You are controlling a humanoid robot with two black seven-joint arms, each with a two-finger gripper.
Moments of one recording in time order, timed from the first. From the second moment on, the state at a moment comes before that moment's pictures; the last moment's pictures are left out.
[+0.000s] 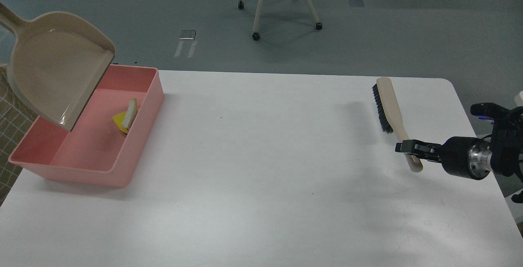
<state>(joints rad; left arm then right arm) -0.59 1.49 -0.68 -1.27 1.07 -0.12 -0.49 0.57 -0.87 0.61 1.42 -1.27 0.49 -0.11</state>
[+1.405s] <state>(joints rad) -0.42 0.71 -0.59 -1.43 0.38 0.10 -0.49 0.53 -1.04 0.65 1.50 -1.27 0.49 -0.11</state>
